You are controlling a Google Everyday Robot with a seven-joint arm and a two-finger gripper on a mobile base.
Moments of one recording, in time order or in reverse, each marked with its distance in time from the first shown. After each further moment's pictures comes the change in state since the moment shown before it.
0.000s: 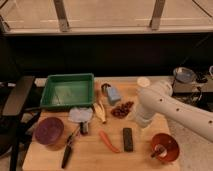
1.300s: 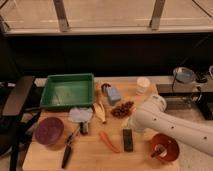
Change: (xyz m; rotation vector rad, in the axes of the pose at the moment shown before) arm 0.005 -0.004 0.051 0.045 0.135 -0.651
